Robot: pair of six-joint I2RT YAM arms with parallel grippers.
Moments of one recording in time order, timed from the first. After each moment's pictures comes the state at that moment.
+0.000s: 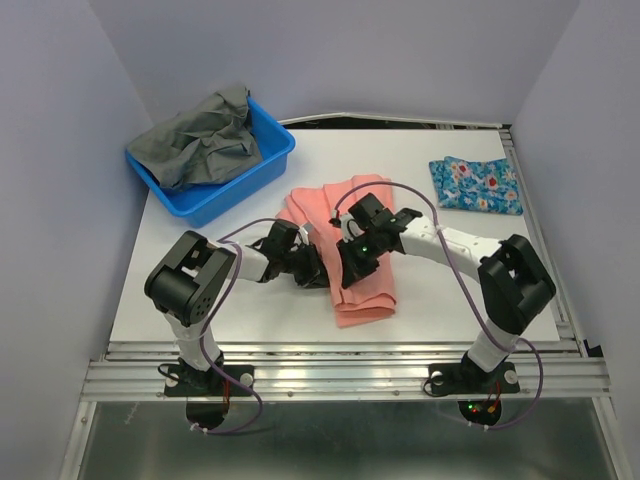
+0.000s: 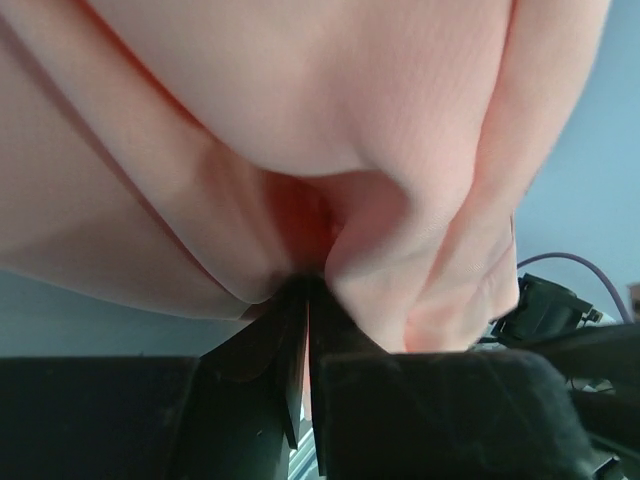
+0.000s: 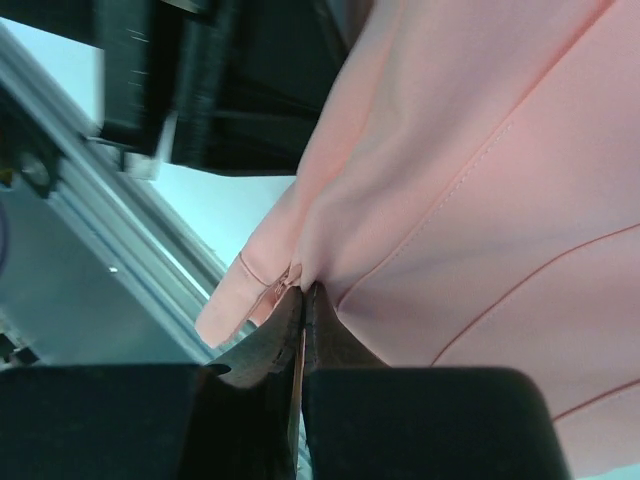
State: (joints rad) left arm -0.56 1.76 0.69 0.23 0.60 -0.94; right arm 0.70 1.71 1.17 -0.62 -0.48 0.22
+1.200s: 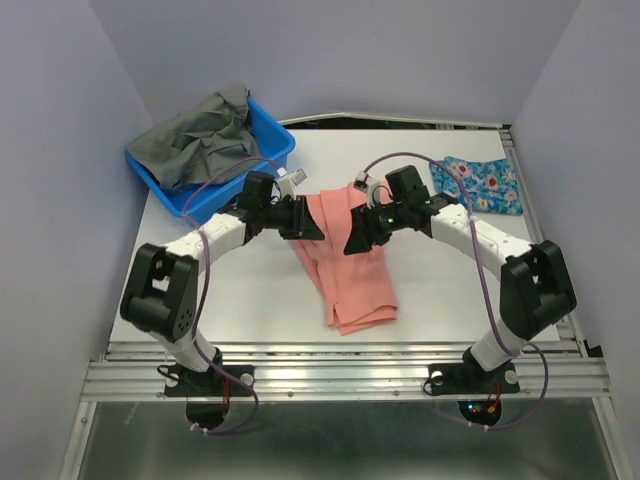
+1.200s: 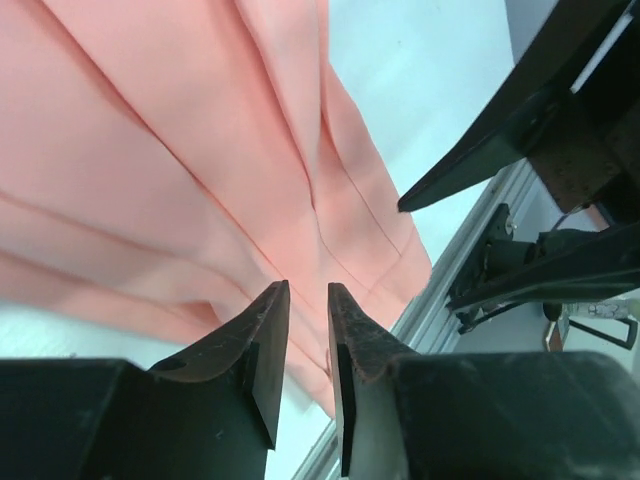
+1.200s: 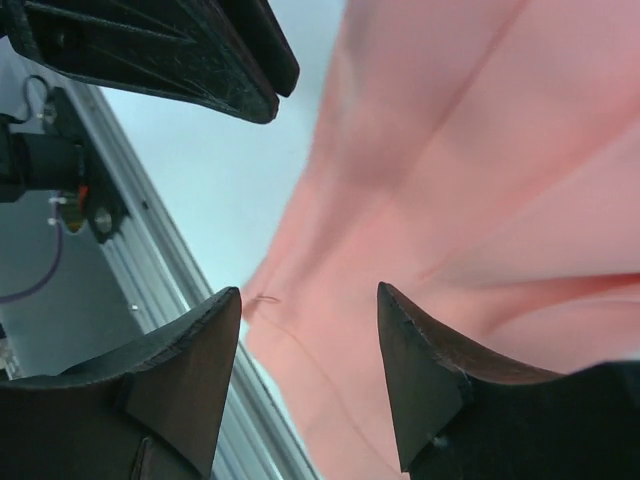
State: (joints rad) left arm -0.37 1.56 0.99 -0.15 0.73 -0.44; right arm 0.52 1.60 1.18 -0.44 -0.70 0.14
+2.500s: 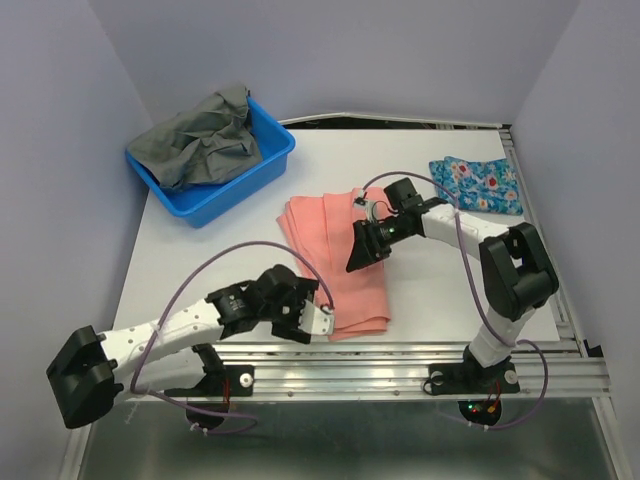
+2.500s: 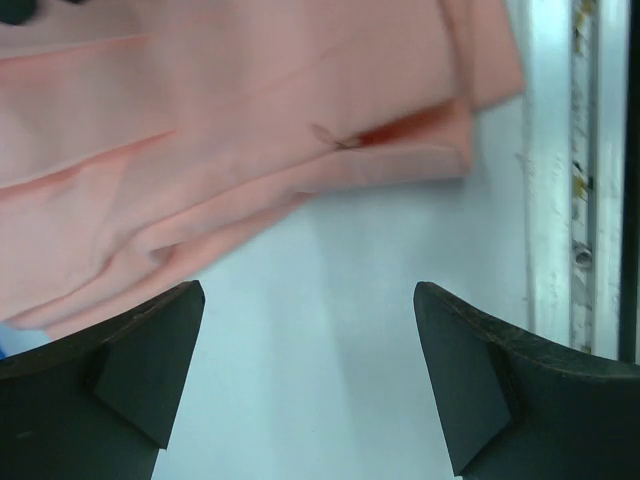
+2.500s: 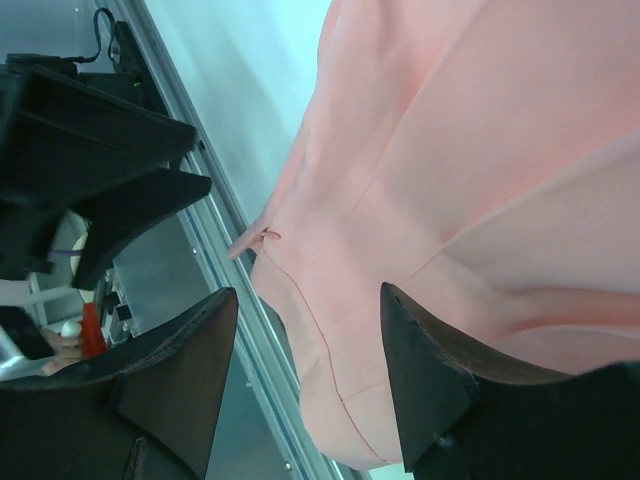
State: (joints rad) left arm -0.91 0.98 0.57 -0.39 0.17 0.85; right arm 0.44 1.77 1.14 -0.51 -0.93 0.09
